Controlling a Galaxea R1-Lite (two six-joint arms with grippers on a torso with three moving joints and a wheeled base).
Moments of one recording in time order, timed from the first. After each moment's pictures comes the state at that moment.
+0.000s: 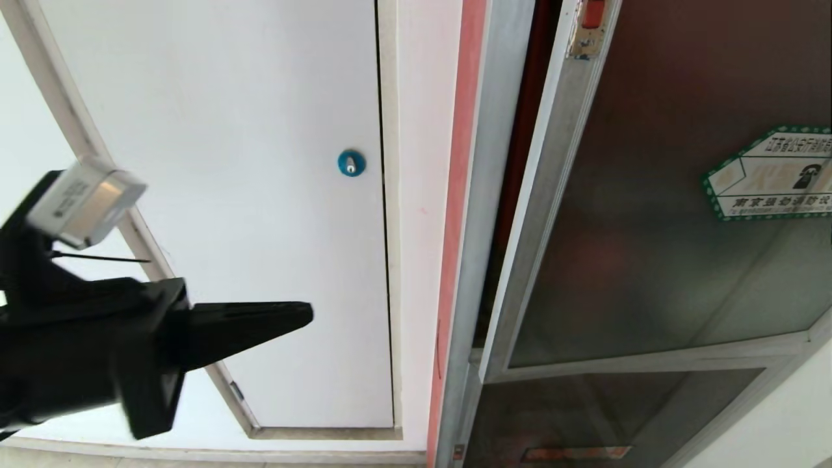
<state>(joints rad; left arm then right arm) -0.47 1.18 -0.68 -0.39 -0.64 -0.23 0.01 0.00 0.00 0.00 -0.03 0.02</state>
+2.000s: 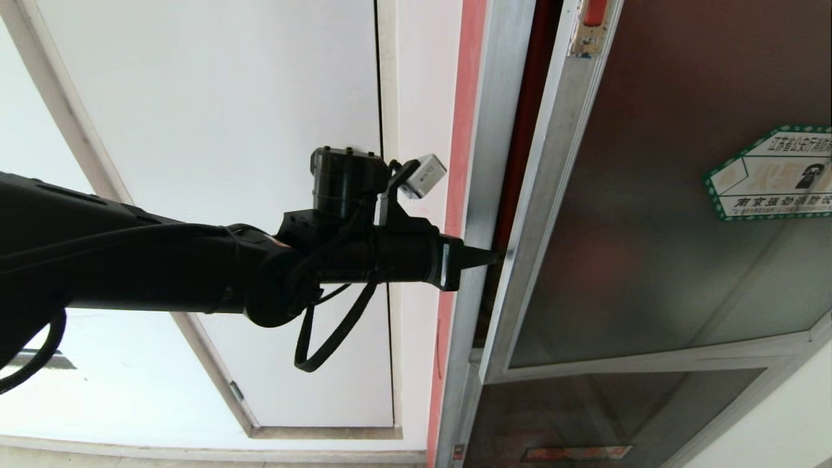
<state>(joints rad) -0.67 1.96 -1.36 -0.44 -0.62 -0.22 0.01 0.00 0.00 0.00 -0.03 0.02</state>
